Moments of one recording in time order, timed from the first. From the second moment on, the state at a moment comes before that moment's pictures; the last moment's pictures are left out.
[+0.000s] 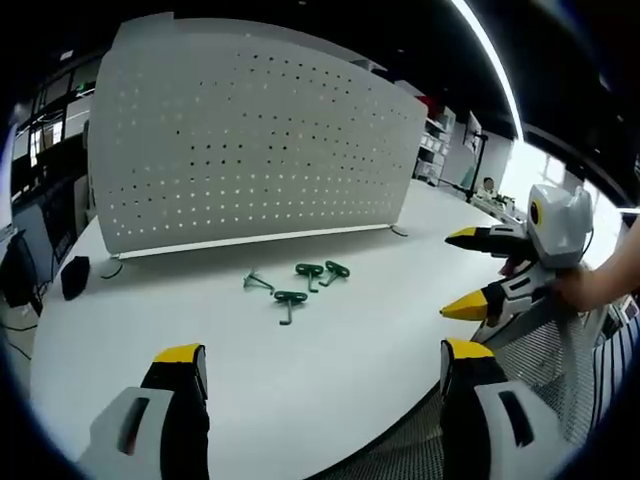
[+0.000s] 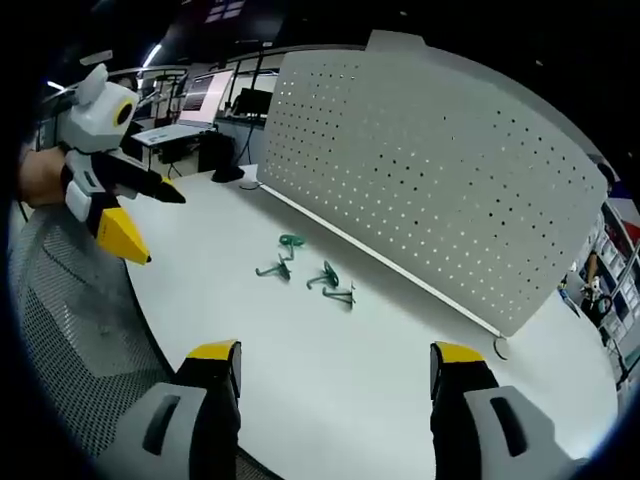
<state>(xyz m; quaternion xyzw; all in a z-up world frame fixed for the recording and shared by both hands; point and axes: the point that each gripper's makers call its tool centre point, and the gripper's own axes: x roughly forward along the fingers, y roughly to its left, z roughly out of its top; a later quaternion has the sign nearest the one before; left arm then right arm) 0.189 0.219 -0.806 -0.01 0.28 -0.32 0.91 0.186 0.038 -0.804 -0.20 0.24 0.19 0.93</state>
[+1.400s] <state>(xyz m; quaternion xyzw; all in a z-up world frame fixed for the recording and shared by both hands) 0.190 0.220 -0.805 -0.01 0.27 -0.32 0.91 0.187 0.037 -0.802 -0.20 0.24 0.19 0.93</state>
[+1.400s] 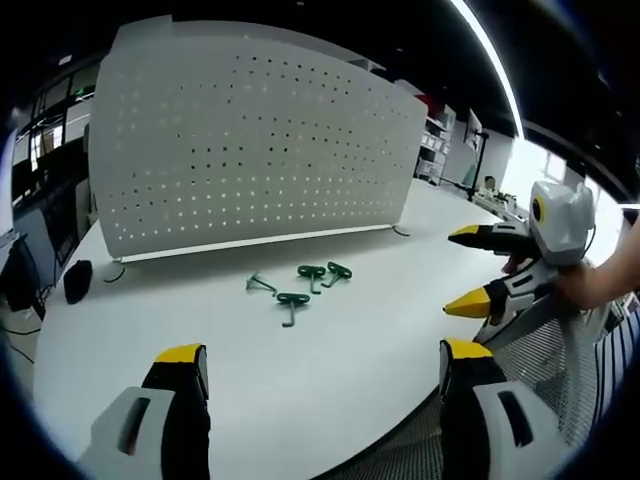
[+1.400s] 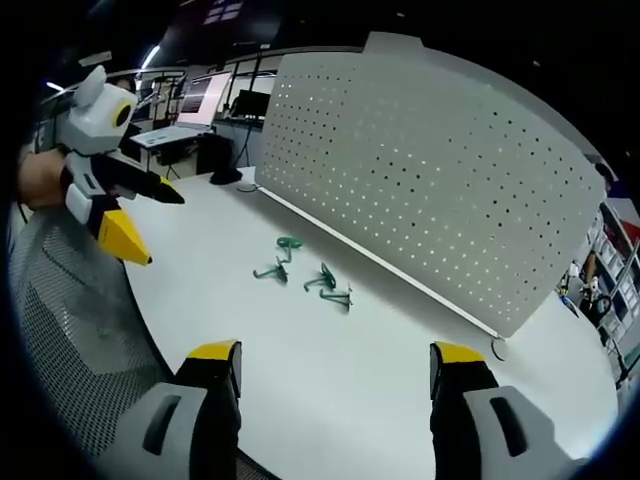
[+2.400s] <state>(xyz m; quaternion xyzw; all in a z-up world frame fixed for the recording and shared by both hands) 0.191 0.221 -0.806 0.00 0.28 -0.32 0.91 0.186 0.040 -0.805 -0.19 0.25 0.20 0.93</state>
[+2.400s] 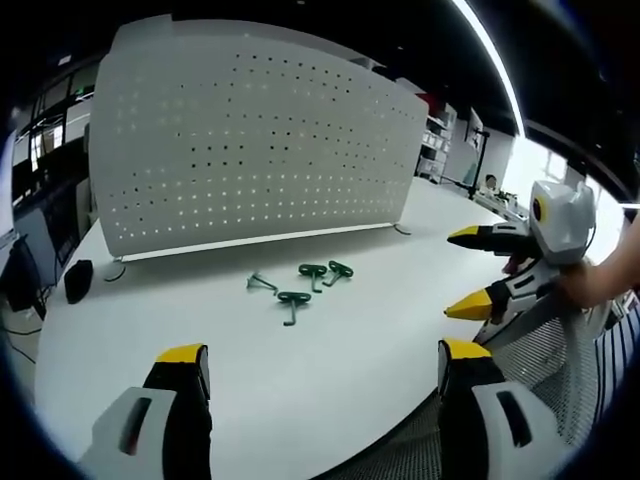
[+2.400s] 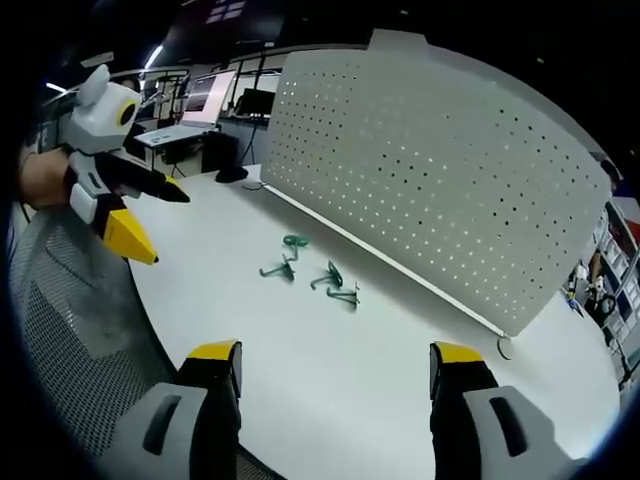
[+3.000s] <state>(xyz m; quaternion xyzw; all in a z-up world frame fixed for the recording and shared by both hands) 0.188 0.218 -0.815 0.00 0.30 -0.32 0.90 0.190 0.033 -0.798 -0.18 0.24 0.18 0.94</state>
